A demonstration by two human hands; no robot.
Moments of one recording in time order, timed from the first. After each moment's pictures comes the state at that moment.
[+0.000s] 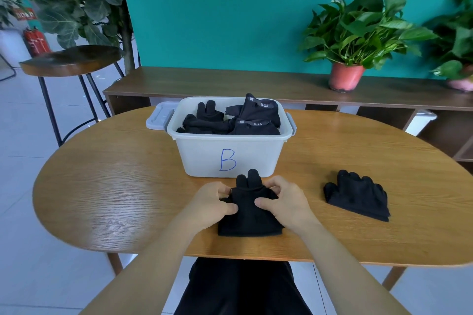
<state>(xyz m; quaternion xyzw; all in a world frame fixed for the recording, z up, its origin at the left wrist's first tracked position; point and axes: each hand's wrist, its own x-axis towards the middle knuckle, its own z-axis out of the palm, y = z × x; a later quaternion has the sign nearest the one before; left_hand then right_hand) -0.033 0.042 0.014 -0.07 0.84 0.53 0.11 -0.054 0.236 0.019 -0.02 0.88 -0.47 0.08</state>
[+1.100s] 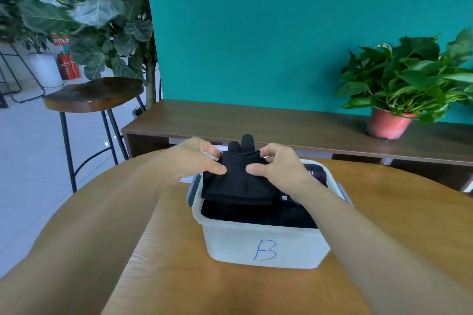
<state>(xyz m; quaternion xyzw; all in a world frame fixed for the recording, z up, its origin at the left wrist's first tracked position) -0.181 -0.081 0.180 -0.09 0.89 0.45 0.09 -0.227 0.114 0.145 -0.10 0.86 -0.50 0.05</state>
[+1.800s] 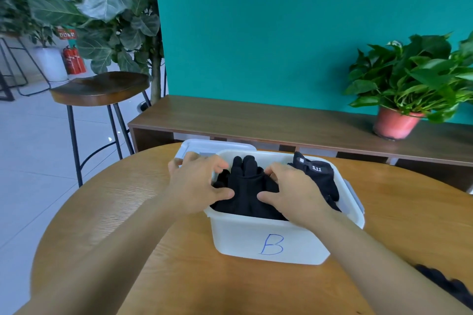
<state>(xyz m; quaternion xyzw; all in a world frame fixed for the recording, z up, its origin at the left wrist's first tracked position) -0.145 -0.077 0.129 -0.01 0.97 0.21 -0.10 -0.189 0.126 0.124 -0.19 0.96 -0.20 -0.04</state>
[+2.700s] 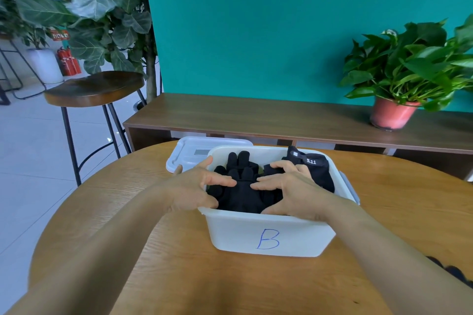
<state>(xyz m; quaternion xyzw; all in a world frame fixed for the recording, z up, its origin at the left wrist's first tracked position) -0.153 -0.091 0.122 0.08 0.94 0.31 0.14 -0.201 0.155 0.115 -0.29 0.93 -0.19 0.09</state>
